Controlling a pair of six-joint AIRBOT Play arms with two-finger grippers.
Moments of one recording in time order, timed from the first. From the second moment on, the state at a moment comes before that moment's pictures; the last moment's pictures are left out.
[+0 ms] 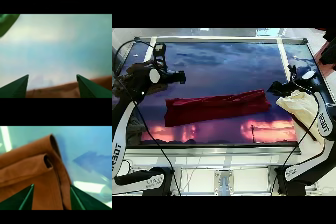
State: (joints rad) left arm -0.16 -1.36 1.33 1.55 -0.77 -1.68; right arm -0.25 -1.77 1.47 -0.96 1.18 1.27
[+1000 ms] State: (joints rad) left arm -0.19 -1.38 1.35 1.16 -0.70 -1.45; right arm -0.19 -1.91 1.48 -0.78 1.32 1.10
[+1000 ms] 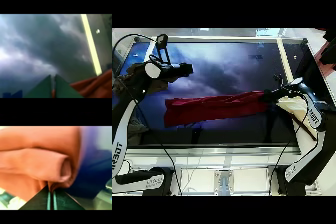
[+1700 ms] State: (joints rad) left arm -0.47 -1.76 1.35 1.15 -0.78 -1.62; right arm -0.04 -1.71 1.76 -0.74 1.45 1.19
